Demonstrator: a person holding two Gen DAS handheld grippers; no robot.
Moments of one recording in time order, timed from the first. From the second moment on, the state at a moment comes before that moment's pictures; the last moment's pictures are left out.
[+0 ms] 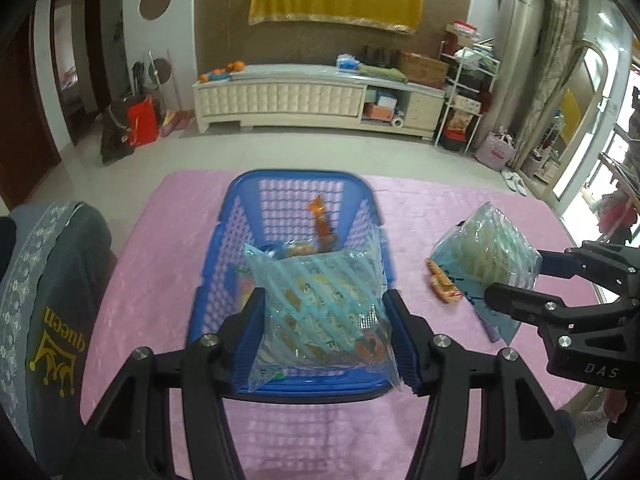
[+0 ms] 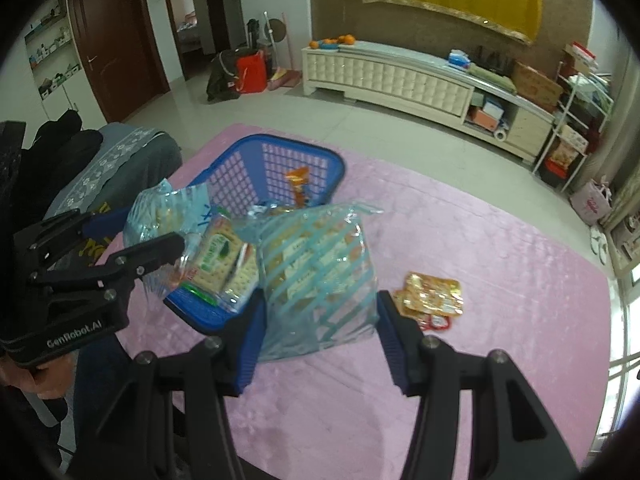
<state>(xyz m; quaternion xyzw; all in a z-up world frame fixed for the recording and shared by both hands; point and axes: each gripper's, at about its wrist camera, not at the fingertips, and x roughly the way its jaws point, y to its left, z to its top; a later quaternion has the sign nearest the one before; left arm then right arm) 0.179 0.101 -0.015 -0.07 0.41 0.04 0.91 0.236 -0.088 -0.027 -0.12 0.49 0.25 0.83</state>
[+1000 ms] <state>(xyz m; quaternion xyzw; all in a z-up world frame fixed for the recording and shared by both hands) 0.179 0.157 -0.043 -0.11 0.43 0.04 0.90 0.225 -0.001 -0.082 -0.20 0.54 0.27 0.77</state>
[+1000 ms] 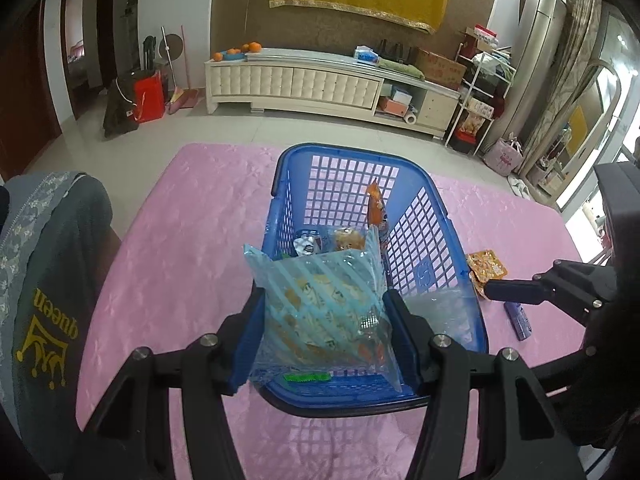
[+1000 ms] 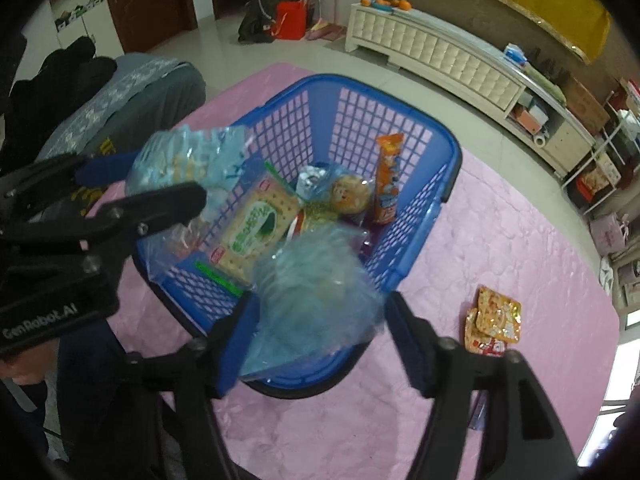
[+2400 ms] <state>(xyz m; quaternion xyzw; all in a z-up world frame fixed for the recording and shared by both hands) 0.177 0.055 -0.029 -0.01 0.43 0.00 0.90 0.215 -0.123 -0.042 -0.01 0.51 0.23 0.83</state>
